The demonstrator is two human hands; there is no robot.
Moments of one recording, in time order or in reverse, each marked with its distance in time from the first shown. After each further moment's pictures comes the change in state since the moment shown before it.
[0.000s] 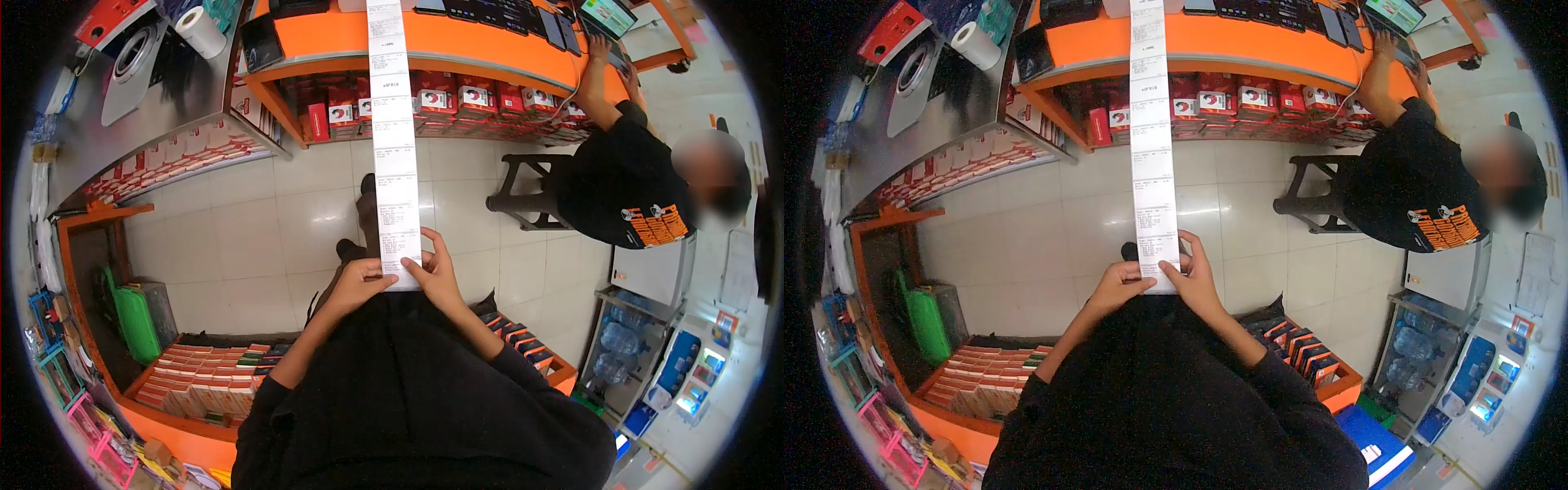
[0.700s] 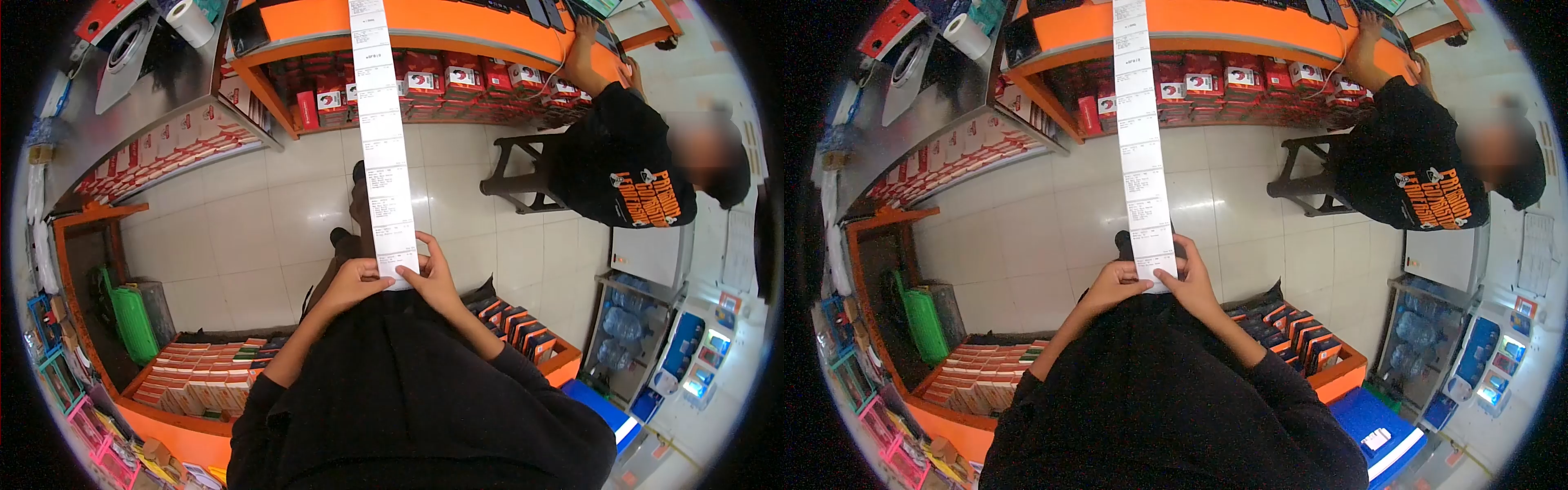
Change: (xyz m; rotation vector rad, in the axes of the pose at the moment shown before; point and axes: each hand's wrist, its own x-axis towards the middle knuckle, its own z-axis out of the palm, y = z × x) left_hand -0.029 -0.035 0.023 0.047 -0.109 -0.005; right_hand -0.058 0.028 -0.011 -0.037 -0.010 0.005
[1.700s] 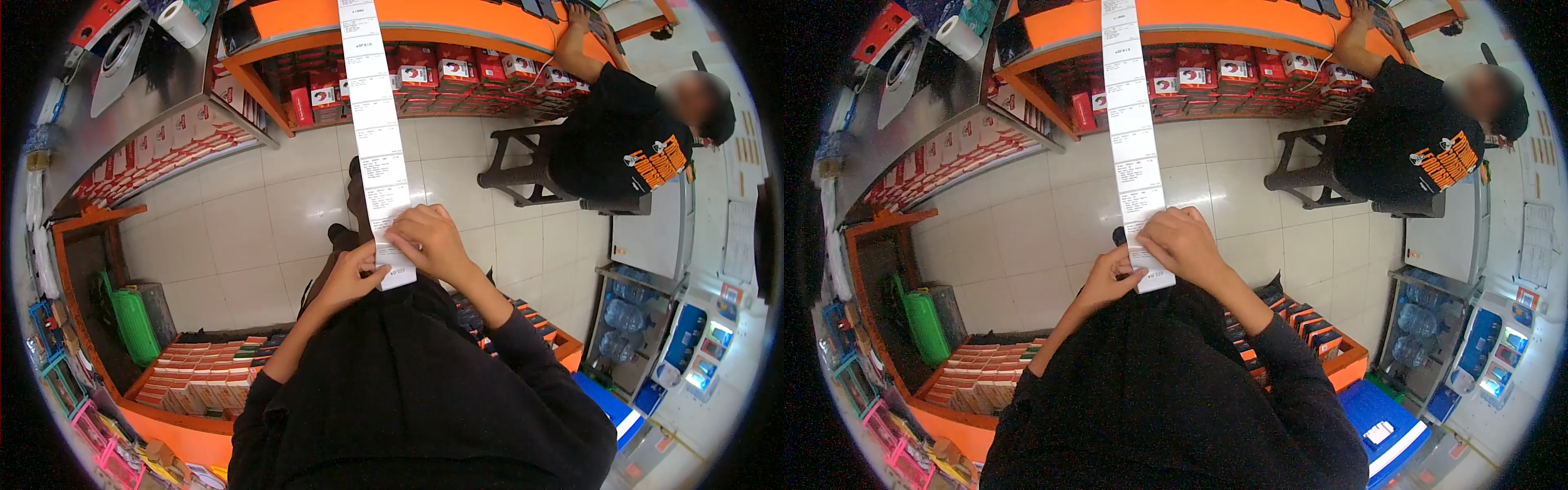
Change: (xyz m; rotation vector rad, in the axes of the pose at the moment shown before) left_hand -0.006 0.017 0.023 0.149 0.145 0.247; right_hand 0.022 -0.071 -0.007 -0.922 -0.071 -0.735
